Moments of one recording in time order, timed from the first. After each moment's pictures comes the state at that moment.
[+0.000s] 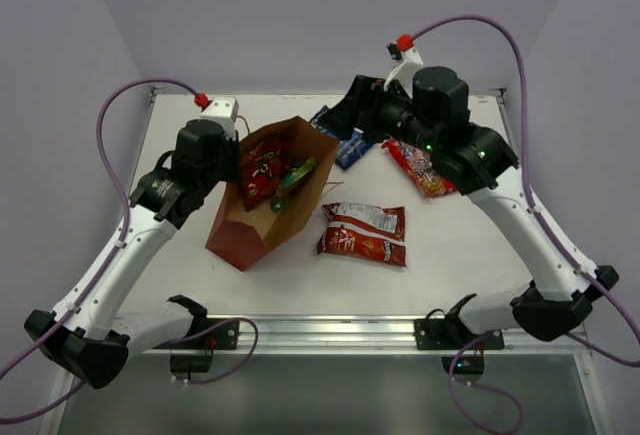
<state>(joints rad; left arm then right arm) -0.46 1.10 1.22 -0.67 -0.26 -0.22 0.66 1.34 1.74 -0.64 -0.11 0.58</state>
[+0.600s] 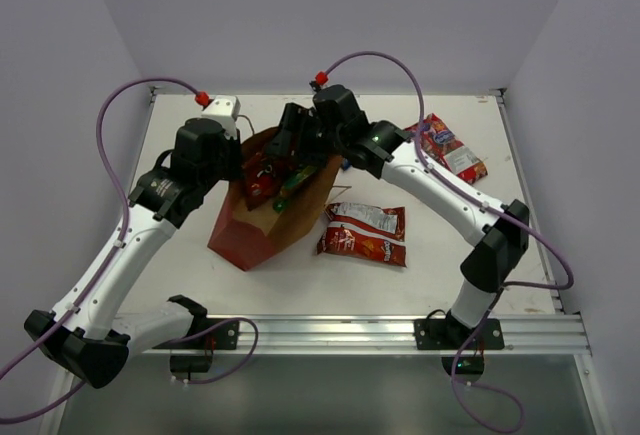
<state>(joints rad) -0.46 1.10 1.24 -0.67 -0.21 -0.23 0.80 1.73 1.76 -0.56 -0.12 0.87</state>
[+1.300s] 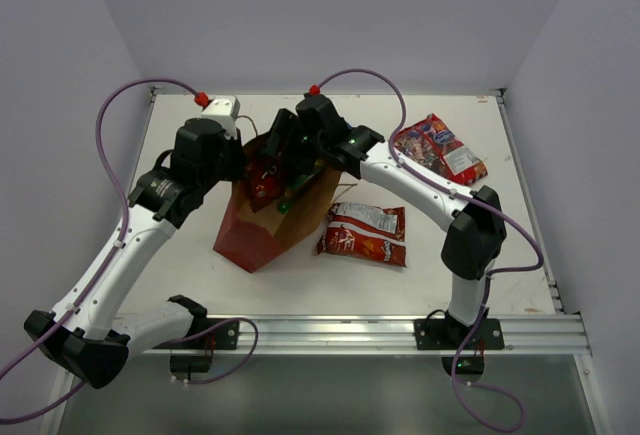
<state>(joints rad) -0.46 1.10 1.24 -0.67 -0.17 -0.28 0.81 1.87 1.76 -0.48 -0.09 1.05</state>
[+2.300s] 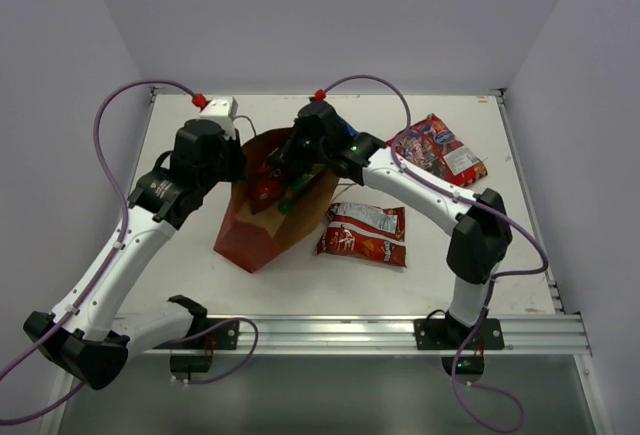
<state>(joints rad) -0.46 1.09 1.23 -0.67 -0.18 -0.30 0.82 1.85 1.68 -0.40 -0.04 1.11</state>
